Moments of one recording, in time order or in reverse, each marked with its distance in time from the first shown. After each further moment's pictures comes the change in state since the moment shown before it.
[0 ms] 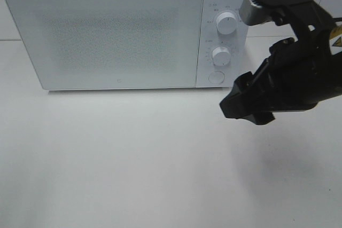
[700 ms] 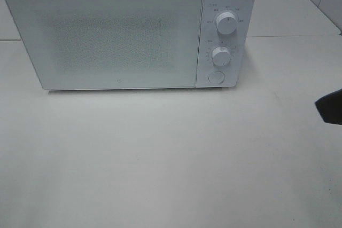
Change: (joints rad) left arm 0.000 0.000 0.000 0.000 0.000 0.000; right arm 0.000 -0.413 -0.041 -0.101 0.404 0.043
